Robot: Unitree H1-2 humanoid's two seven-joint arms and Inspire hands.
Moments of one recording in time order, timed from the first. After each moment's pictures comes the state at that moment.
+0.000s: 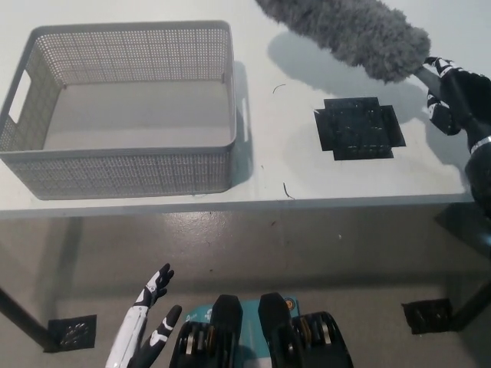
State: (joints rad) left_arm 0.05 0.14 -0.11 0.21 0.23 -0.43 0.07; right_arm -0.89 -0.44 0.42 0.93 -0.63 -0.15 -0.29
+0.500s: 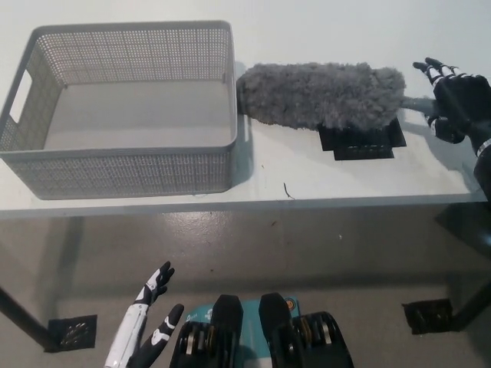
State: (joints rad) left_arm 0.05 0.14 -0.11 0.20 0.23 -0.43 0.06; right_arm -0.89 -0.49 0.51 0.86 -0.72 -0.10 -0.16
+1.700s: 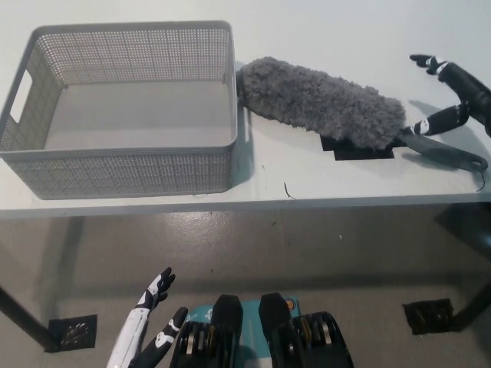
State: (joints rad) left_arm 0.05 0.14 -0.11 0.22 0.23 -0.41 0.05; right_arm -0.86 -0.49 0.24 0.58 -0.22 0.13 0.29
